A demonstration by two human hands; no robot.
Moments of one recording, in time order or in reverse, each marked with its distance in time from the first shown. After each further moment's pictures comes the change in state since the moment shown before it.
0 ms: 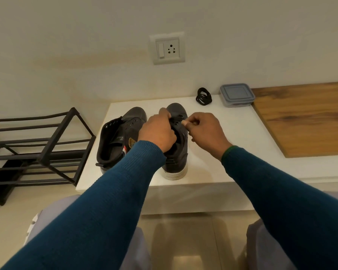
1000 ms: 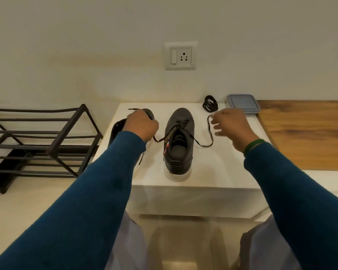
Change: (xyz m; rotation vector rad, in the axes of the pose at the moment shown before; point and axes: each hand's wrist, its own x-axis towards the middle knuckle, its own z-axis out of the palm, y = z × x) left_hand 0.011 -0.045 -0.039 -0.162 0.070 -0.266; right_hand 0.026 -0.008 -0.048 0.040 0.068 0.265
